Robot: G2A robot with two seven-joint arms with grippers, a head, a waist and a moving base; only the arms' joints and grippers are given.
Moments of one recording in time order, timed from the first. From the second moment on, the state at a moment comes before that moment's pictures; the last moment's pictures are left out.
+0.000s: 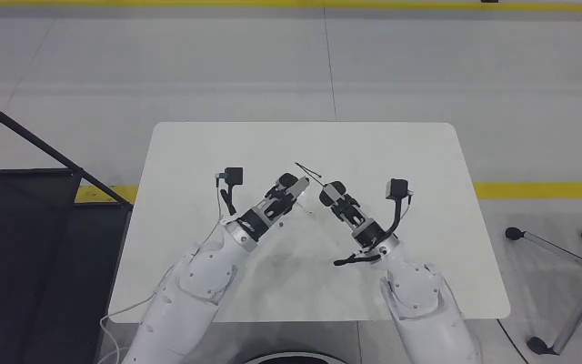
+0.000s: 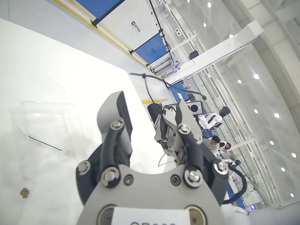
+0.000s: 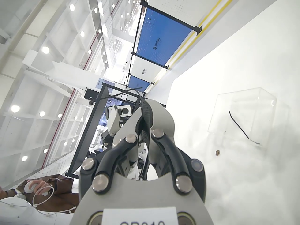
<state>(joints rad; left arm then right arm) 1.26 -1.30 -1.18 -1.69 0.24 -0.30 -0.24 -1.34 -1.38 1.29 -1.72 -0.13 -0.25 0.35</state>
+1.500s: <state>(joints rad) 1.26 -1.28 -1.31 -1.61 -0.66 -0.25 -0.75 -1.29 -1.34 1.37 -1.55 0.45 -0.46 0.83</state>
